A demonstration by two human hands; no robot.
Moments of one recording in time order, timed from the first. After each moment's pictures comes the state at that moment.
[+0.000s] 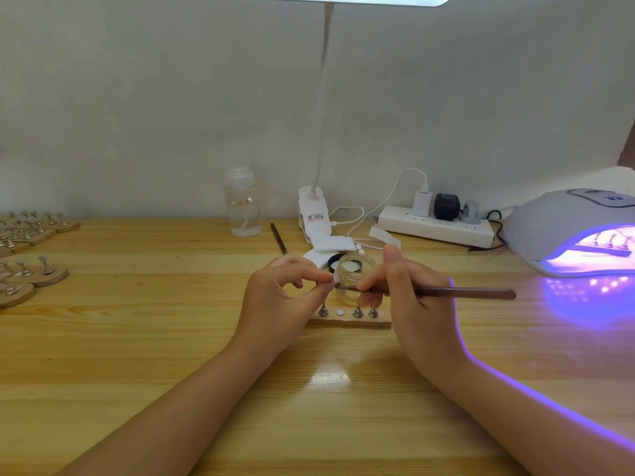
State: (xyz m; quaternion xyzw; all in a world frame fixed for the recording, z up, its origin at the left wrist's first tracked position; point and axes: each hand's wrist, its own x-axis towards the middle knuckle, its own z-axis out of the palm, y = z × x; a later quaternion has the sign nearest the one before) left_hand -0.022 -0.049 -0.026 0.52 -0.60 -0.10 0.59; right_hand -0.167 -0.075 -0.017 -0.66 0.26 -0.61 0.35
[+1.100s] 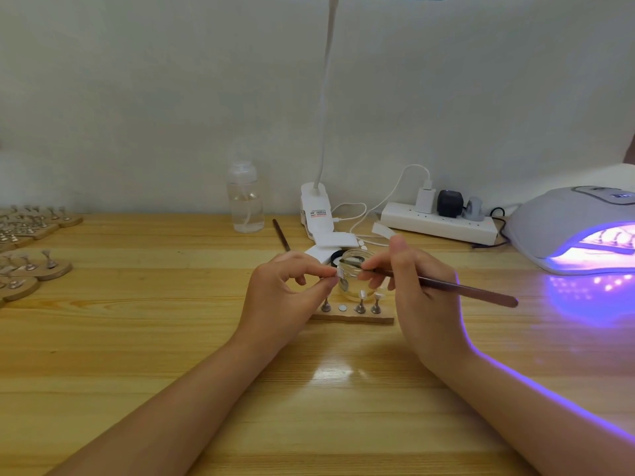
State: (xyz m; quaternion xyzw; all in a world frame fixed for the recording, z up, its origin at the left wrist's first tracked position) left_hand -0.022 -0.047 -0.025 0.52 -0.61 -0.10 0.59; right_hand -0.168 -0.079 -0.017 -0.67 0.25 -0.62 0.33
